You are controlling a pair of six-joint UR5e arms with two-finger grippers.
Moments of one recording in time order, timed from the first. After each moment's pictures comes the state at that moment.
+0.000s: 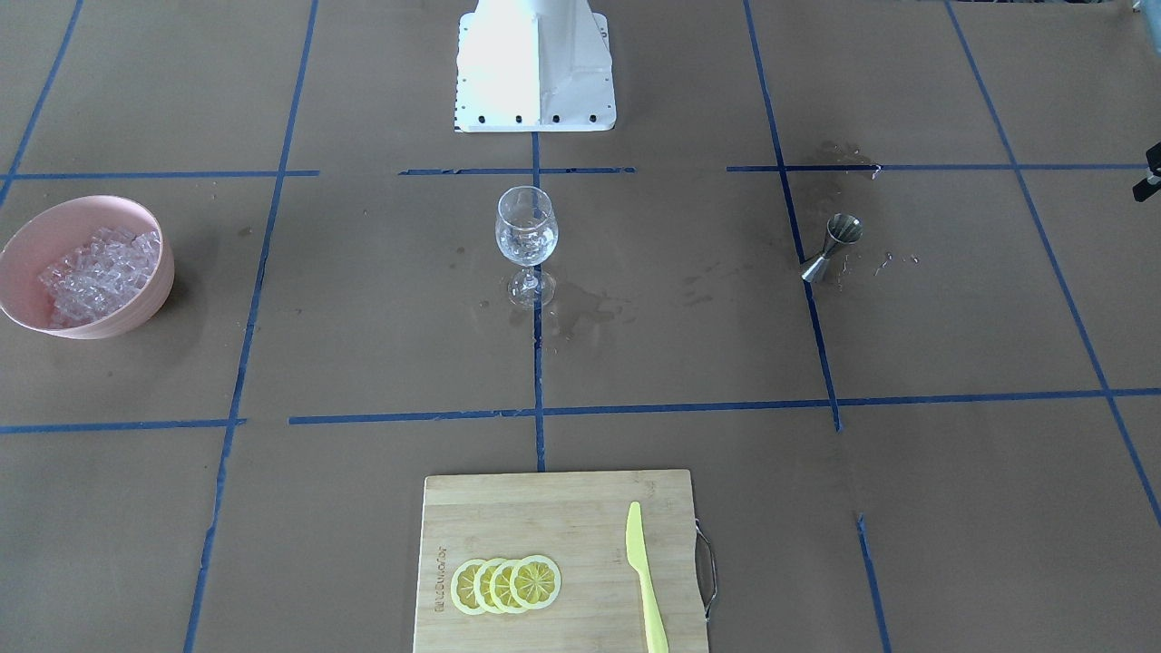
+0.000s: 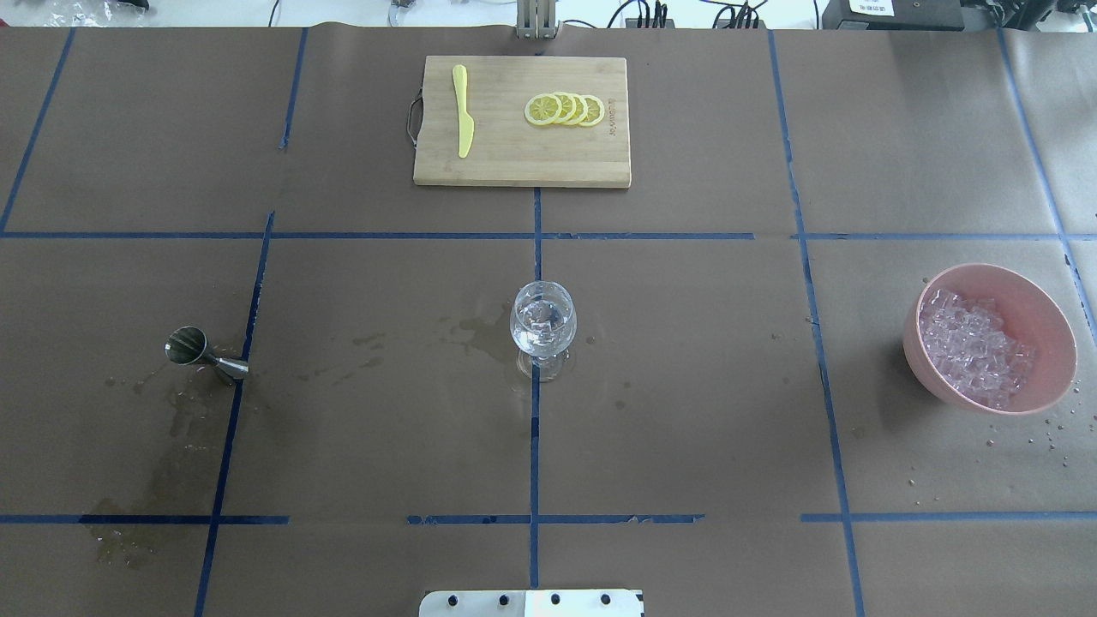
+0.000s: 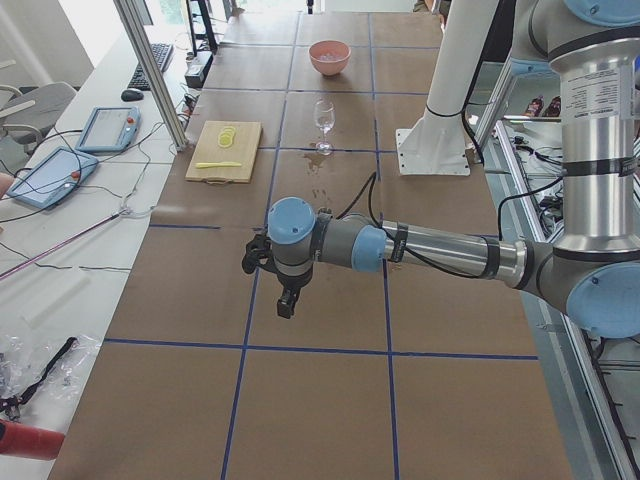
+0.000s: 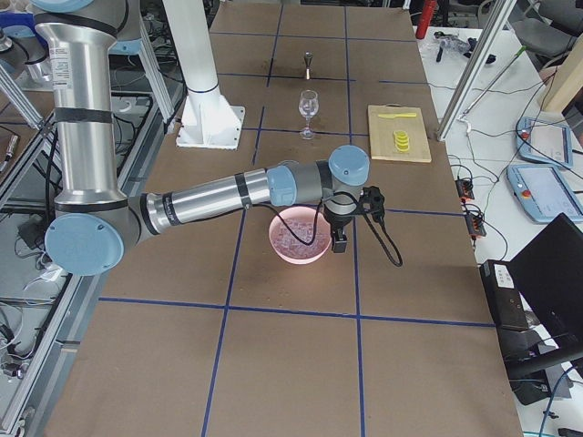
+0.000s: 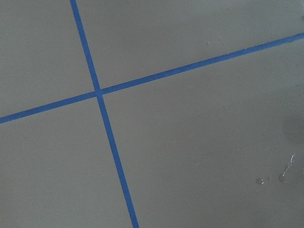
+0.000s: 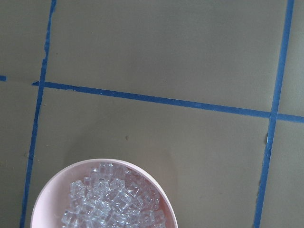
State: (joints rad) left arm -1.49 -1.46 -1.85 -1.61 -2.41 0.09; right arm 1.42 -1.56 1.84 -1.67 2.44 0.11
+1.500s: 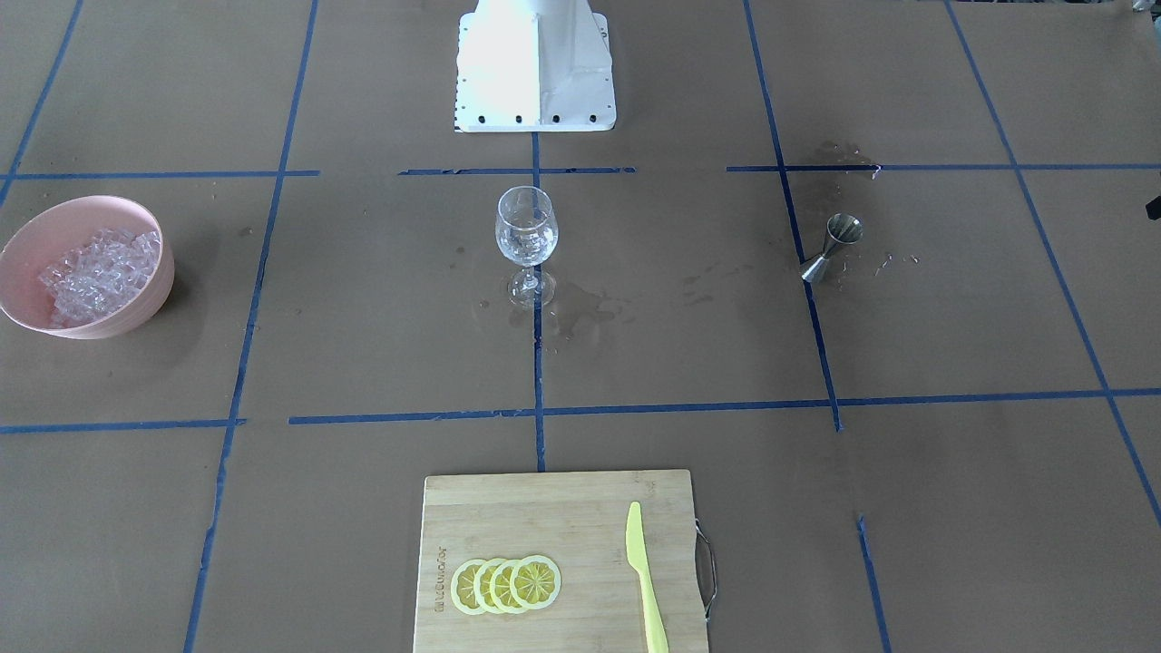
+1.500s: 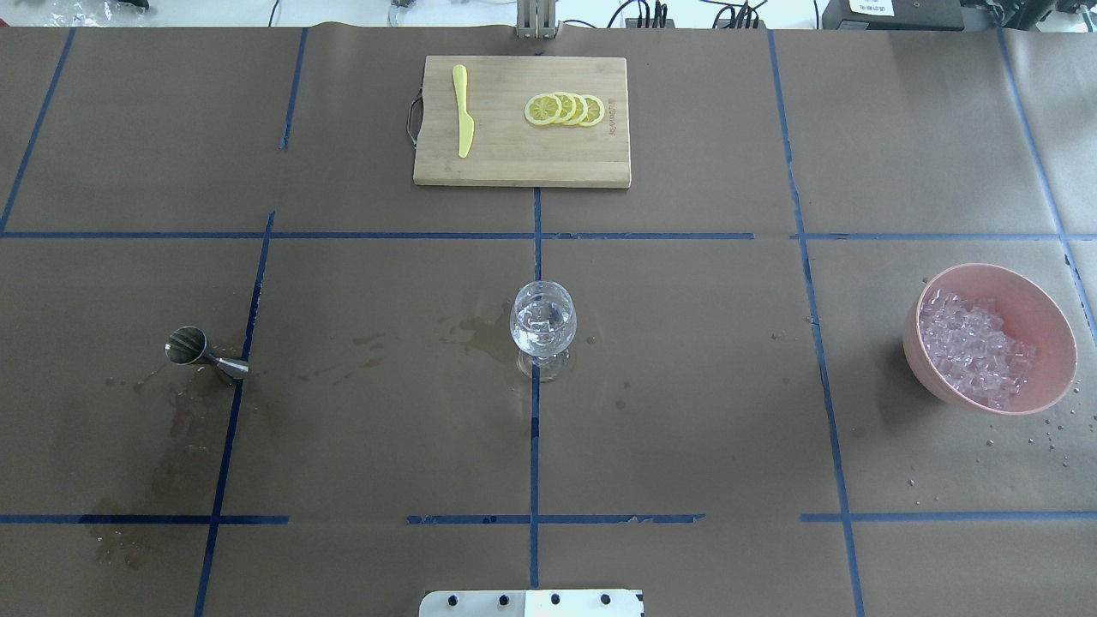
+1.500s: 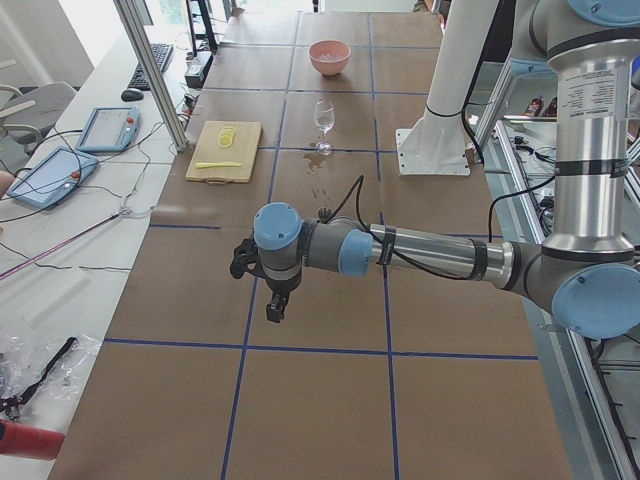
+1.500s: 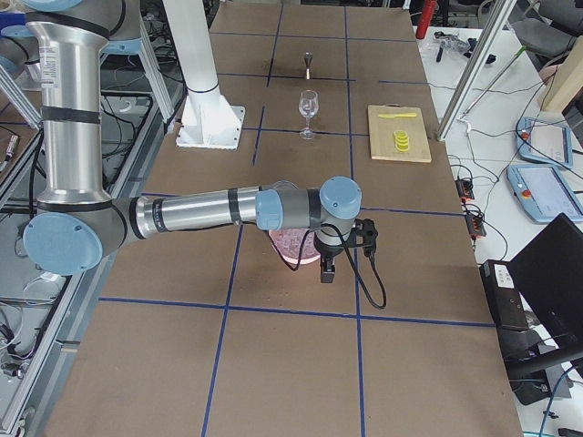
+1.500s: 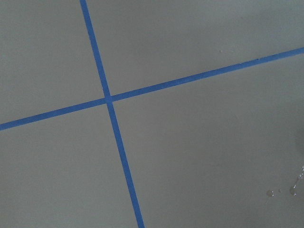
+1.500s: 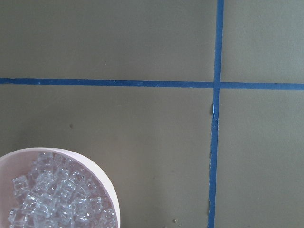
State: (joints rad) left arm -1.50 -1.50 -1.77 -1.60 -2.41 0.09; right arm 1.49 -1.61 1.77 -1.66 2.41 0.09
